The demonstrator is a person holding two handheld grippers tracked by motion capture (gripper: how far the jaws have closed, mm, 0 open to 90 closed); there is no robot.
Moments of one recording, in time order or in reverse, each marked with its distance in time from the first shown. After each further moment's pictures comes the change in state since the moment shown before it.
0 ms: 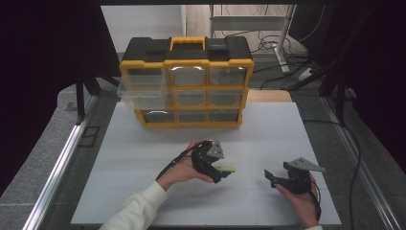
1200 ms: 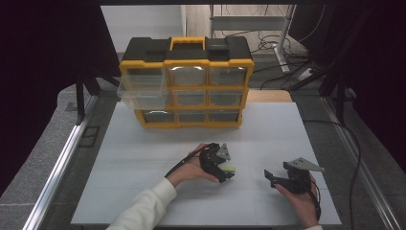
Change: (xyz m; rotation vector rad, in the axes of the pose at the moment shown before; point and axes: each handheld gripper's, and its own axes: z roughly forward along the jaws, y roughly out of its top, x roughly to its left) left arm 0.006 -0.003 0.042 0.080 -0.032 0.010; right arm 0.000 0.000 0.001 0.003 0.001 -0.002
